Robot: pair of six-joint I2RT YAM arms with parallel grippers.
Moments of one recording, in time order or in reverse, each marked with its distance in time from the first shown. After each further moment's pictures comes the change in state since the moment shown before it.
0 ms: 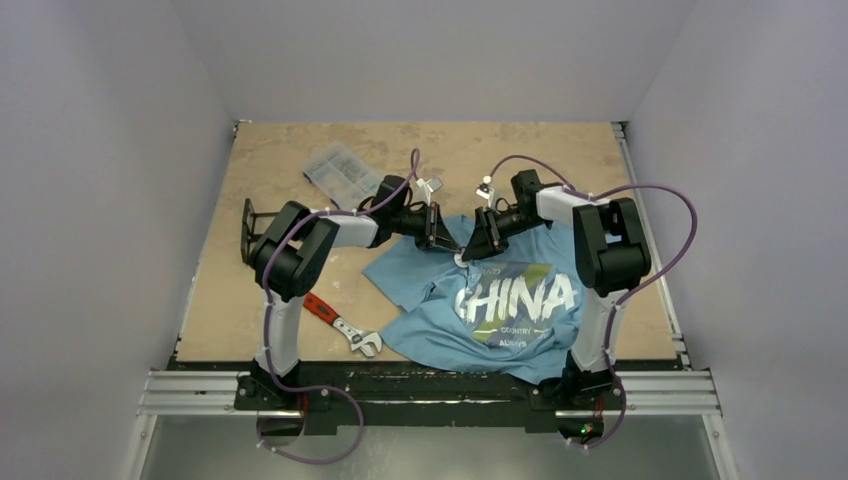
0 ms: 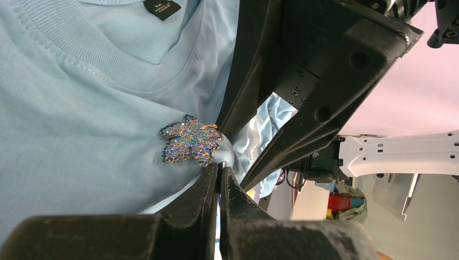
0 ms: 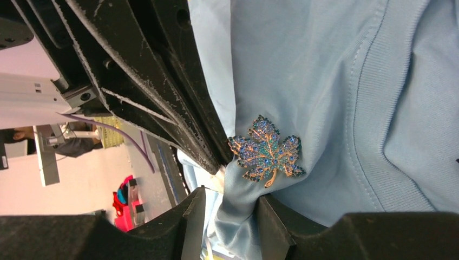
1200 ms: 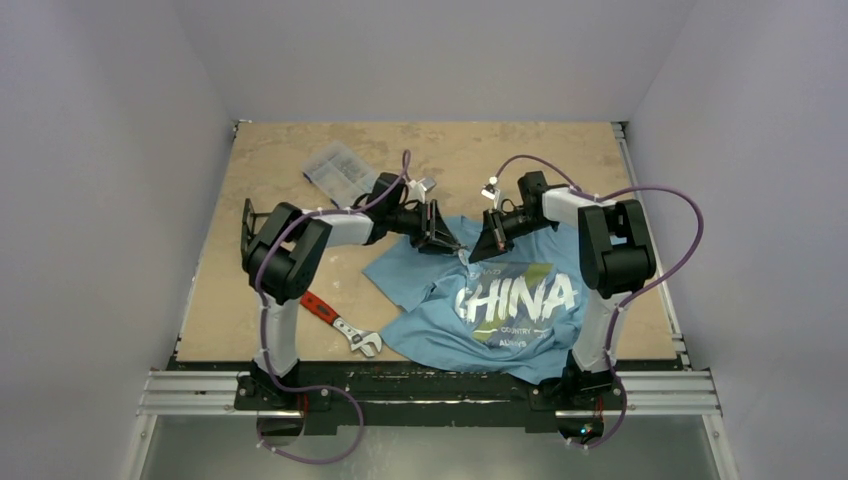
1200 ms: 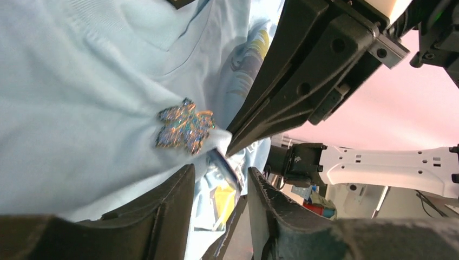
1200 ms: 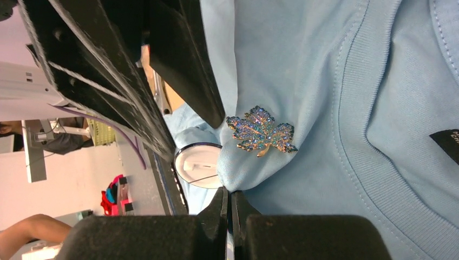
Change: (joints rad) left arm 0.013 -0.016 0.027 -0.097 -0.005 -0.099; right arm -0.032 -0.023 -0.023 -0.025 -0.008 -0.090
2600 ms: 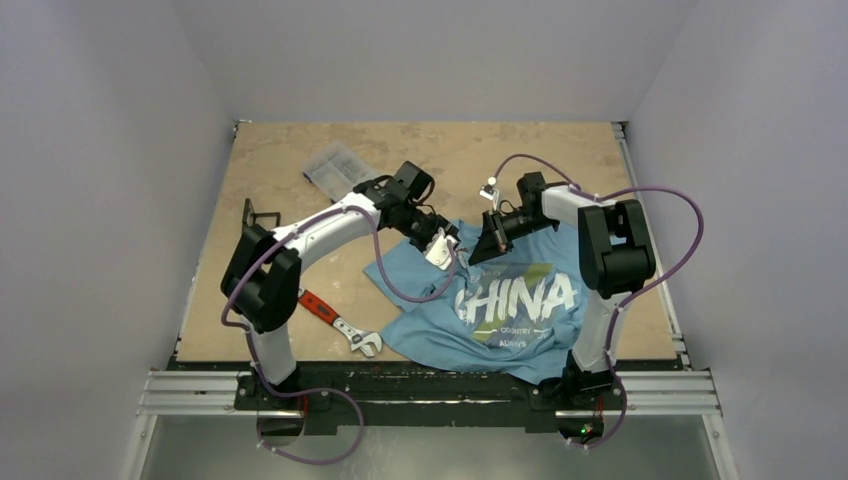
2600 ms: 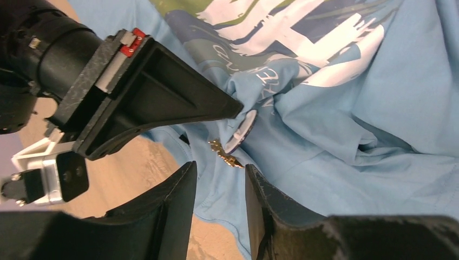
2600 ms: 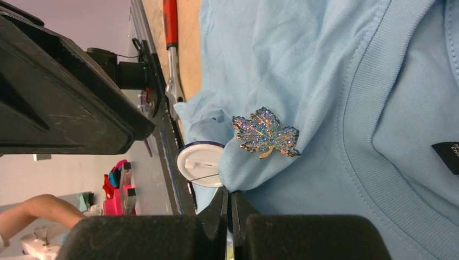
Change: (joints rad) left arm -0.151 -0.246 0.220 -0.855 -0.112 2.483; right arm 0.007 0.000 0.019 -0.101 -0.051 -0.120
